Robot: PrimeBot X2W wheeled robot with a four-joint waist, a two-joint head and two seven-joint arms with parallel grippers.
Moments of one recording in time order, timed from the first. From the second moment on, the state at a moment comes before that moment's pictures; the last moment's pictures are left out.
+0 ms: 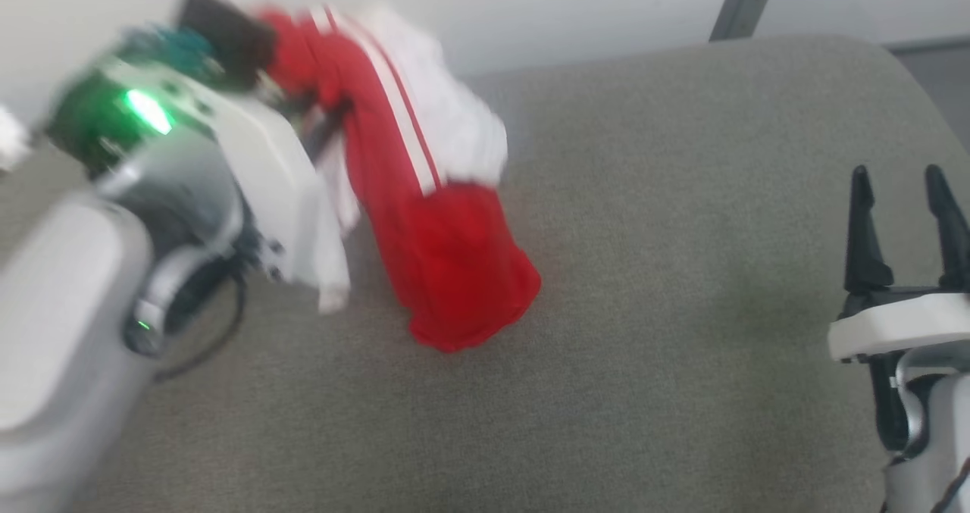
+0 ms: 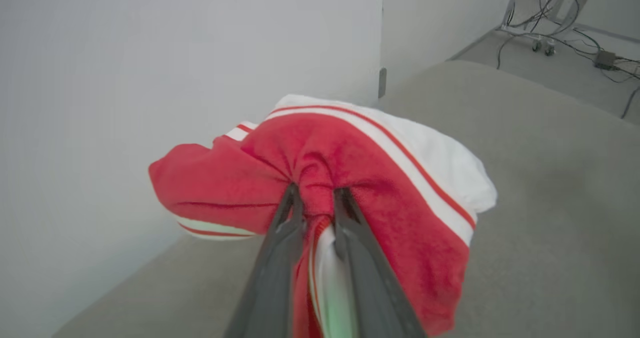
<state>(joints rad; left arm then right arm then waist) -0.79 0.62 -0.51 -0.12 -0.71 0.07 0.64 -0.27 -0.11 -0.20 0.13 0.11 0.13 -0.19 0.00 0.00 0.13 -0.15</state>
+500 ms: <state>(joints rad) -0.68 0.52 -0.65 0.26 -0.73 0.00 0.63 -0.33 -0.10 -0.13 0.23 0.13 0.13 -0.24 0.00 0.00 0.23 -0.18</state>
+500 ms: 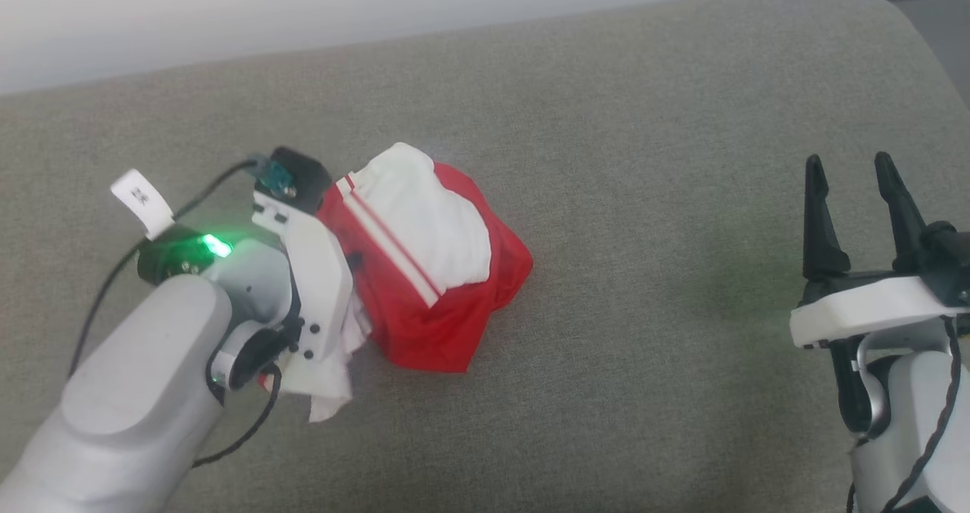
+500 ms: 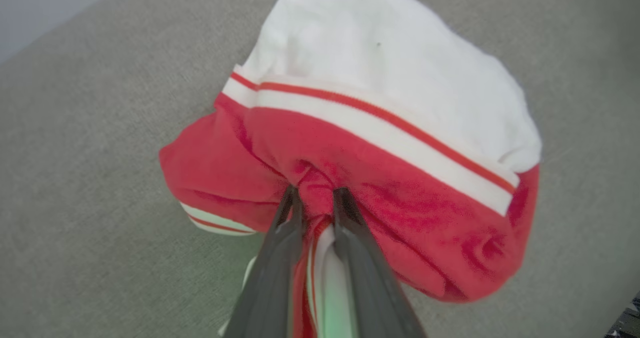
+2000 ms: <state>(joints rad) -0.55 0.59 -0.57 0.40 -0.80 -0.06 0.26 -0.24 -0.13 -0.08 0.28 0.14 0.13 -0.25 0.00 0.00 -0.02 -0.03</state>
